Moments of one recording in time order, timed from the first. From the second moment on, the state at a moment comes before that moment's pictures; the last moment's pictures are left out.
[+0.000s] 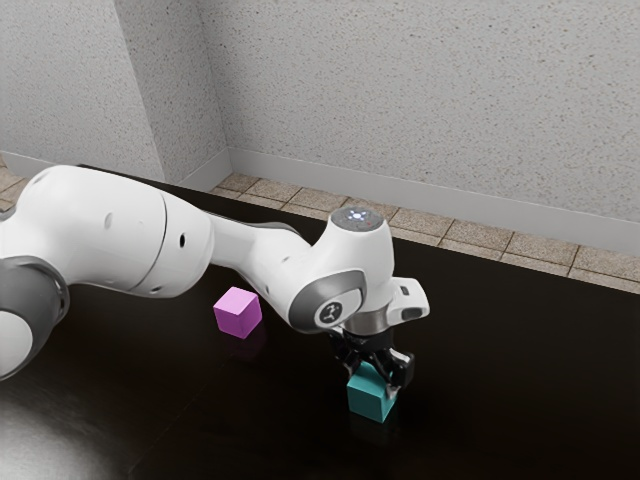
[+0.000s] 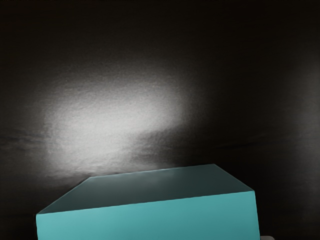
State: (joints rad) arm -0.56 0.43 0.09 -1.91 -0.03 2.36 -0.35
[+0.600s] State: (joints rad) arm -0.56 0.42 0.09 -1.91 -0.01 2.37 -0.35
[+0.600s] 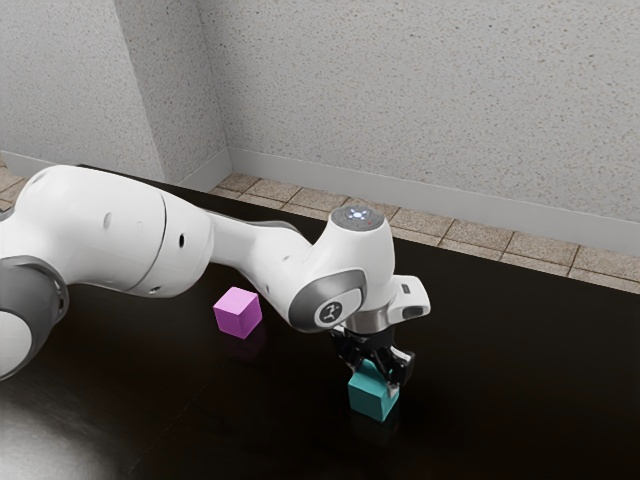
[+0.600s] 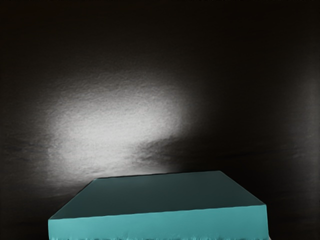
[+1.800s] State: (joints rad) arm -0.27 0.39 0.16 -1.66 -0.04 2.09 -0.04
